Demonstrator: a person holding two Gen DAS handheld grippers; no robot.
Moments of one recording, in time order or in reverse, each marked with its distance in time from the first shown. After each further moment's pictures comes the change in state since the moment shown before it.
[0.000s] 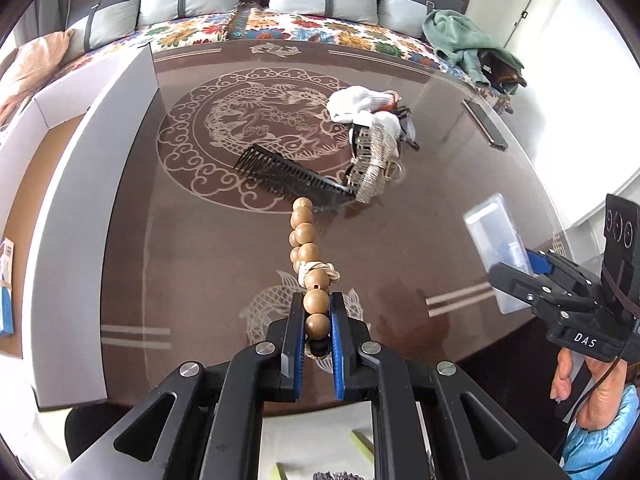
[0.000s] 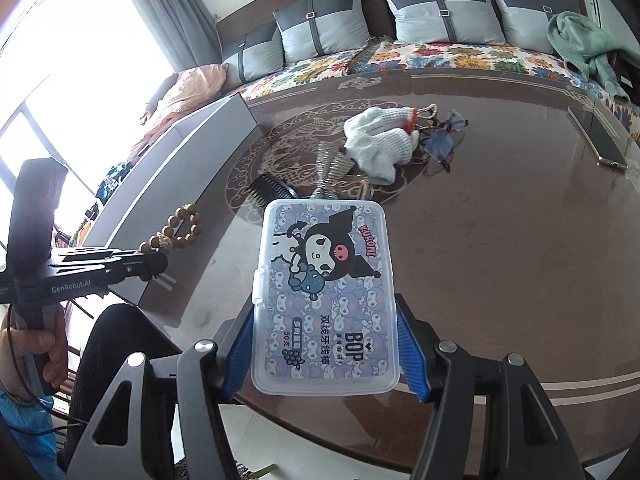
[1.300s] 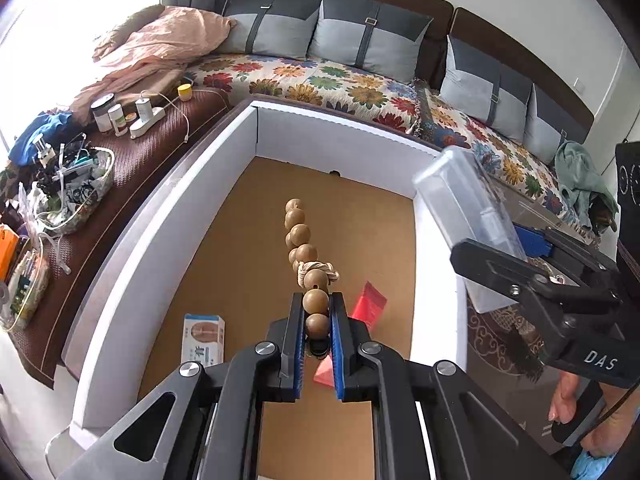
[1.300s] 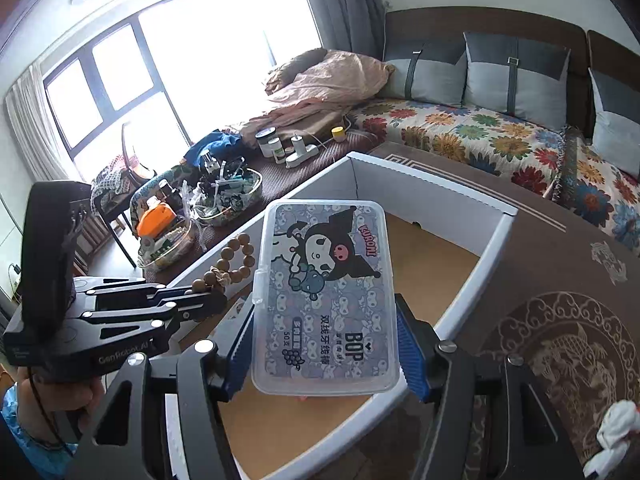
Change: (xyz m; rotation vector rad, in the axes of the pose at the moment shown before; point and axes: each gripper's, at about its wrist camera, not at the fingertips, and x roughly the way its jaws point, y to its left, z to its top) left arm -0.089 0.348 0.076 -0.349 -0.200 0.226; right arm 0.217 0.357 0.228 -0.419 0.006 0.261
